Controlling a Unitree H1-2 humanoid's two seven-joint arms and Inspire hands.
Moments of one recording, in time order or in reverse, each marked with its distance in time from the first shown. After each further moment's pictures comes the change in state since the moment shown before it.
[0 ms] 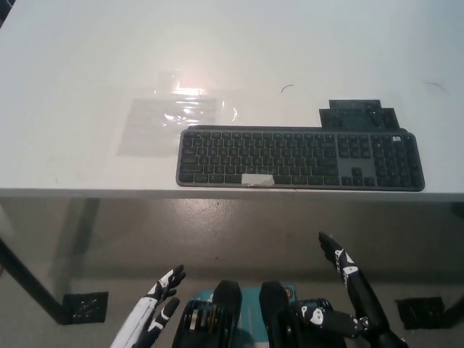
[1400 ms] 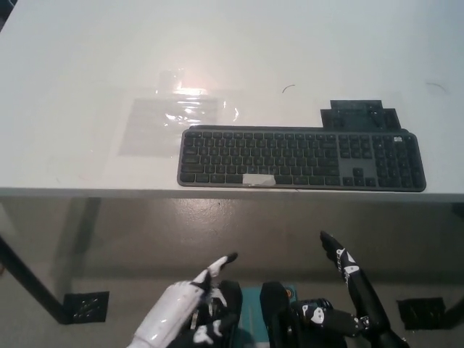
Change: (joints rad) left_arm -0.010 0.043 -0.147 -0.284 0.225 0.072 0.030; right_arm 0.000 0.000 0.000 -0.002 0.000 0.007 -0.007
